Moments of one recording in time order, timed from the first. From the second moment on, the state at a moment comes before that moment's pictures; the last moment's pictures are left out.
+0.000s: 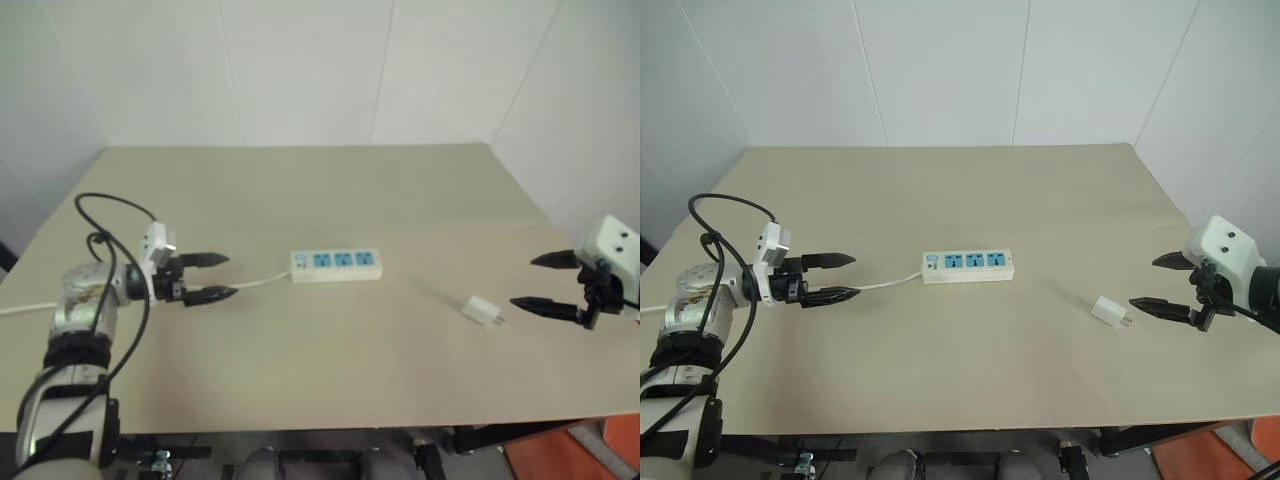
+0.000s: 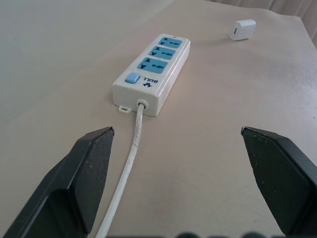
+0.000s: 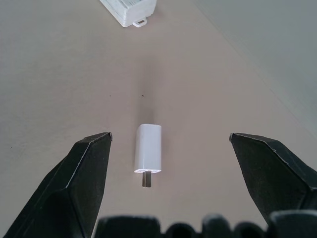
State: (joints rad) left arm -0.67 0.71 0.12 0.68 -0.32 0.09 -1.52; right arm -0.18 -1.19 -0.32 -0.01 0.34 0.38 1.20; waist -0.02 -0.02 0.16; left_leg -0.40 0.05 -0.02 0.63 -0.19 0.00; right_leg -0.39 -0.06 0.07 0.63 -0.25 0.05
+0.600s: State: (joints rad) left arm -0.67 0.71 0.12 0.69 -0.32 0.07 -1.52; right arm -0.18 -1.19 -0.32 -0.01 0.34 0.38 1.20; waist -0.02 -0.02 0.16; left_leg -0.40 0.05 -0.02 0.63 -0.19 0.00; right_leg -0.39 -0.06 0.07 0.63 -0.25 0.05
